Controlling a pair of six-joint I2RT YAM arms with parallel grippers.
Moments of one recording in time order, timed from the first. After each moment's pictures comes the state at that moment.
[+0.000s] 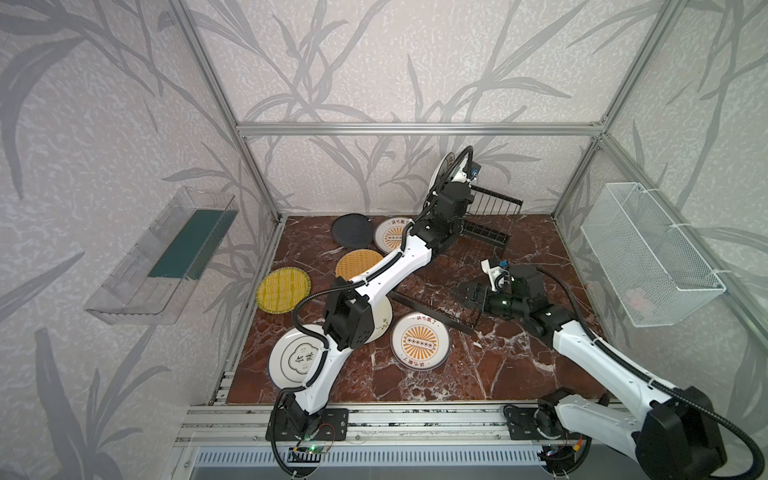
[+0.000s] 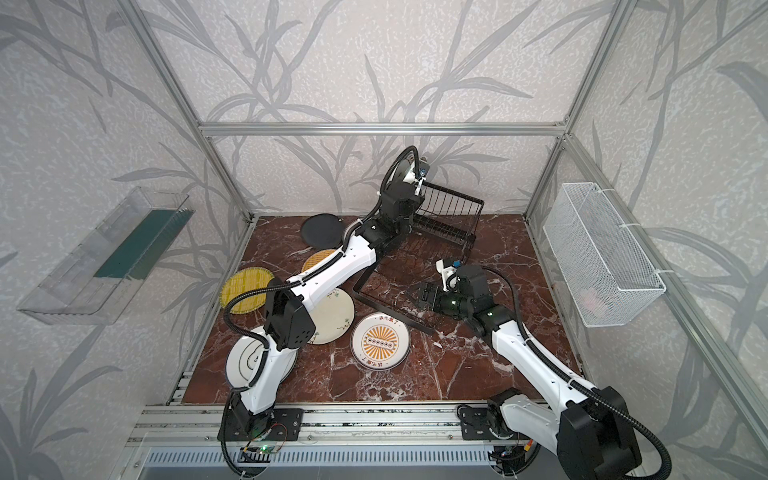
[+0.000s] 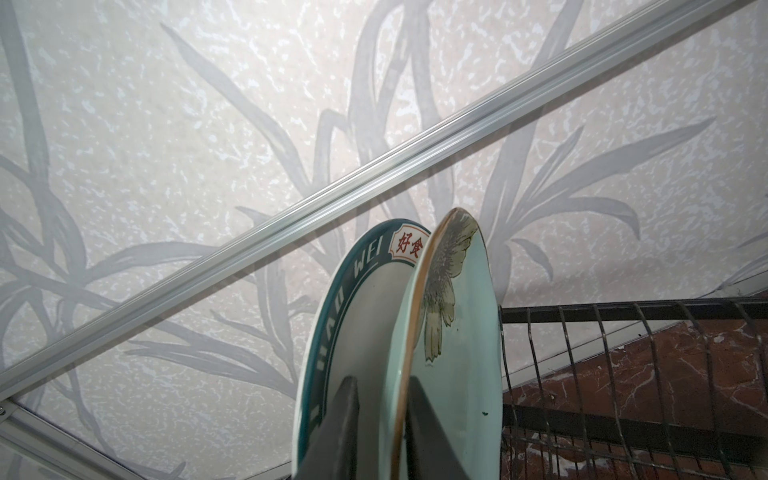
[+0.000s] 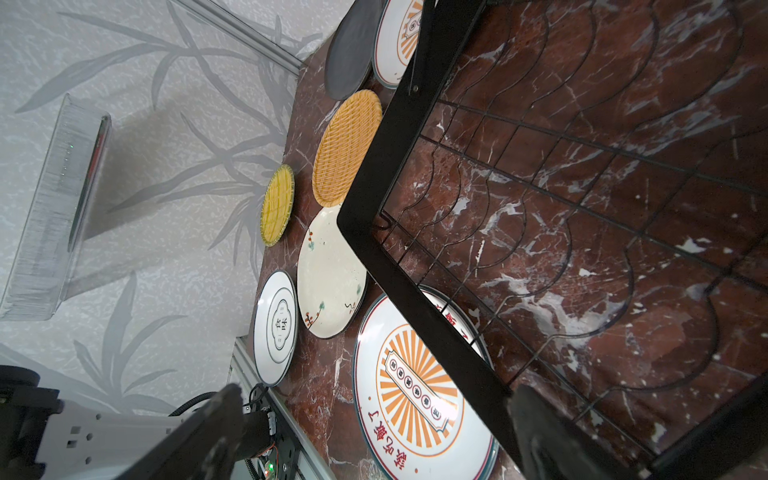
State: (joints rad) left arm -0.77 2.25 2.27 -0.01 -0.74 0.46; right arm 0.38 1.11 0.68 -0.16 -0.53 0.71
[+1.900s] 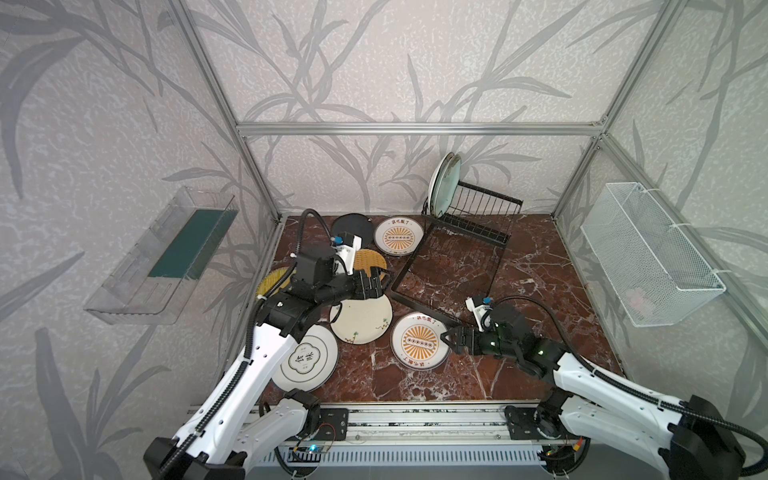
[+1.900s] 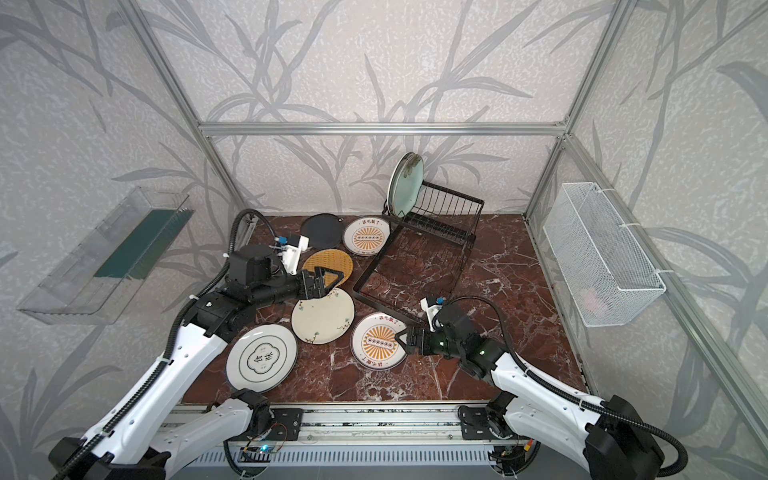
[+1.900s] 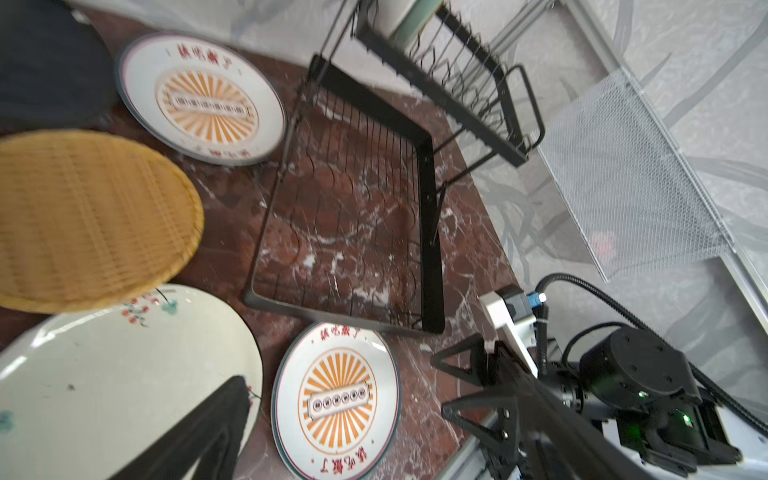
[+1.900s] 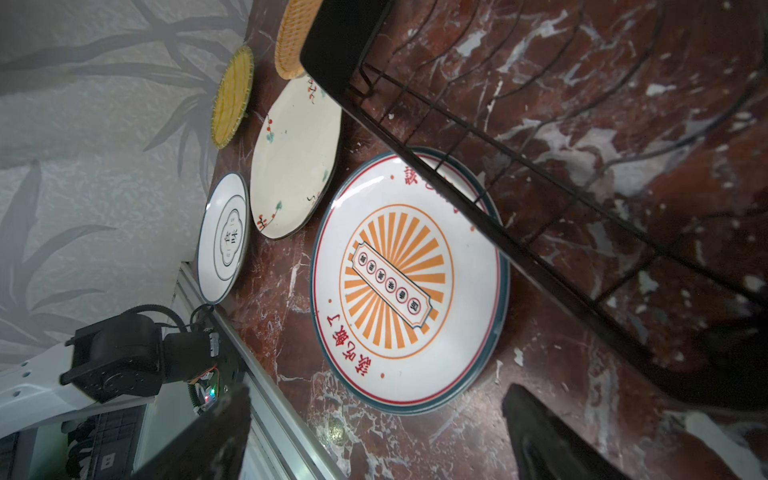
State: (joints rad) left arm -0.36 1.00 1.00 -0.57 0.46 -0.52; right arm 0.72 0.94 0.39 -0.10 -0.29 0.76
